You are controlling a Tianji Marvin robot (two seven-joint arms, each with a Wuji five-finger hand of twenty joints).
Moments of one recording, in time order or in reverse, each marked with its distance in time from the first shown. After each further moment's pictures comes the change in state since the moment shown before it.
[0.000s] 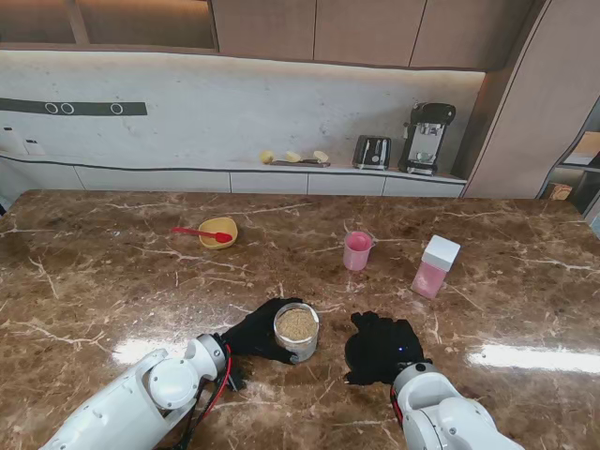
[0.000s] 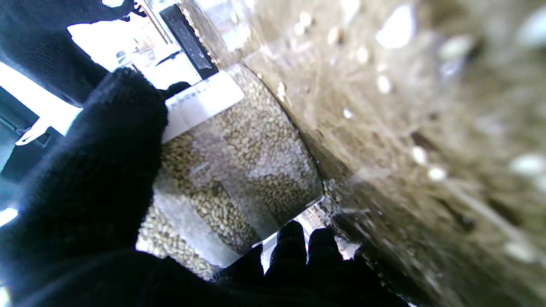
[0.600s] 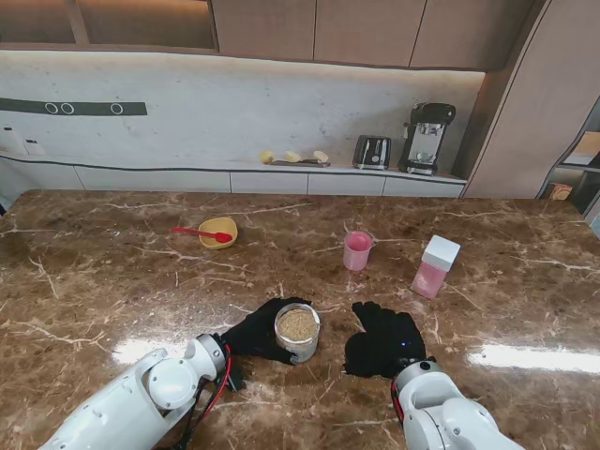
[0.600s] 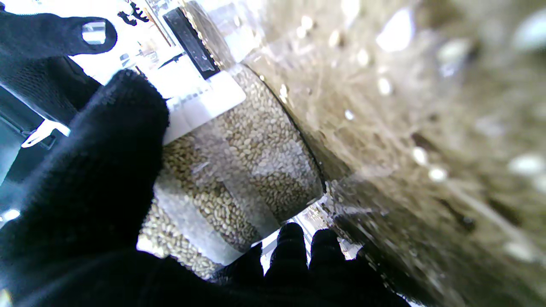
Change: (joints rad) left arm -0.002 0.001 0.001 0.005 0.000 -0.014 -0.004; right arm -0.021 -0.012 0.021 -0.022 0.047 0.005 -0.084; left_hand 0.000 0.009 0.000 0.002 0.000 0.001 -0.133 -0.032 -0.007 0.000 -0.025 0.006 0.000 0.025 -0.009 -0.012 0.007 0.021 -0.028 0.026; right_hand -0.022 -0.003 0.024 0.000 0.000 0.008 0.000 -0.001 0.000 0.001 0.000 0.000 -0.011 0.000 -0.003 0.000 -0.001 0.000 -0.001 0.003
